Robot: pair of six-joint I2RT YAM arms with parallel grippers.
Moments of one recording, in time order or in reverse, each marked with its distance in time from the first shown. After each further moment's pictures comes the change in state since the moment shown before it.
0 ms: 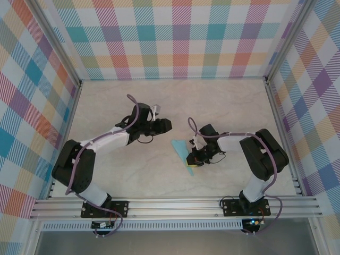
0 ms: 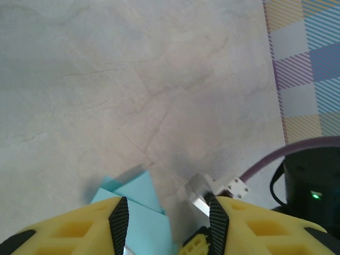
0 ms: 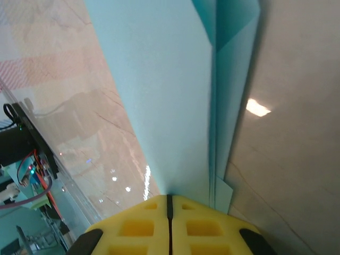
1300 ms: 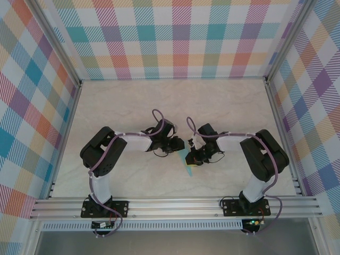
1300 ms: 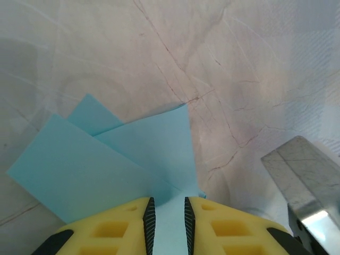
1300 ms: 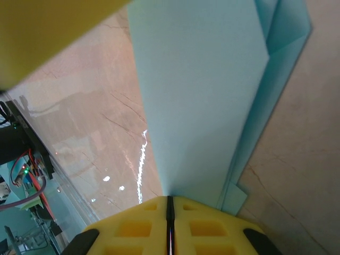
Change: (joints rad) left arm -0.191 0.334 0.039 0.076 -0.039 -0.133; right arm 0.010 -0.023 0.010 -0.006 0.032 0.029
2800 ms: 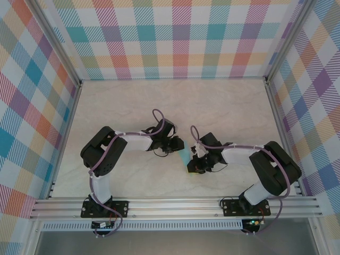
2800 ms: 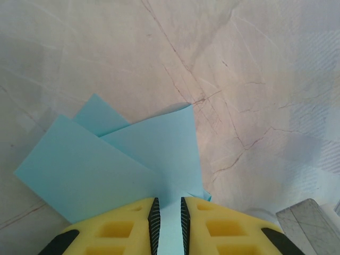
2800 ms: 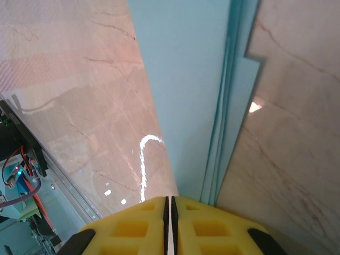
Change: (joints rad) left arm 0.000 0.006 0.015 -0.027 -0.009 0.000; right arm 0.082 -0.178 -0.195 0.106 0.063 0.158
